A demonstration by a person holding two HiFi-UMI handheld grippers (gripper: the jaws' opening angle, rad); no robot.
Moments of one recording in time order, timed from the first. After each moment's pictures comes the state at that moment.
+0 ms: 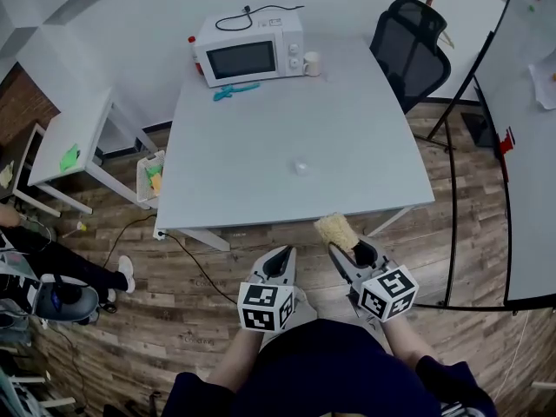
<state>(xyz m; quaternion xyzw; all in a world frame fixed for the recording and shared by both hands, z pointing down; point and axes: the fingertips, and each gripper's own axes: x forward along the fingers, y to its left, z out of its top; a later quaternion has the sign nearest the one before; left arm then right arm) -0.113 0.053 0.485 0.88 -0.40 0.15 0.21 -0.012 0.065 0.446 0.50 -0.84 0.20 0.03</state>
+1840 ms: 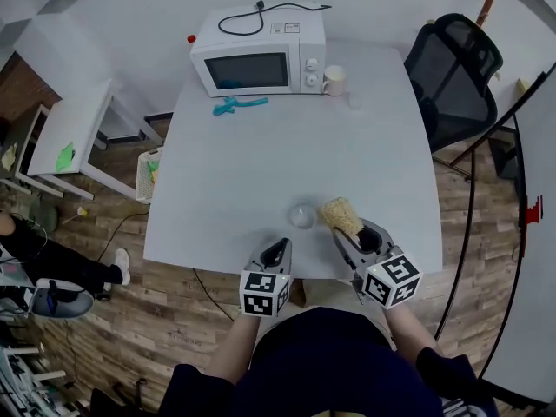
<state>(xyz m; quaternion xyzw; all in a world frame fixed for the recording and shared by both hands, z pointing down) -0.070 -0.151 0.545 0.84 -0.45 0.19 0.22 0.054 -0.163 0.460 0.45 -0.87 0.21 0.06</state>
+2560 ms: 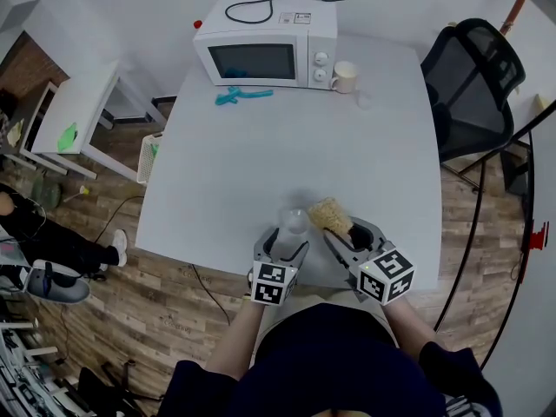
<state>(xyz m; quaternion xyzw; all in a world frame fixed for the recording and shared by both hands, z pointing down) -0.034 -0.179 0.614 0.83 -0.46 0.23 0.21 0.050 -0.192 0.485 0.37 -0.90 0.23 0.09</state>
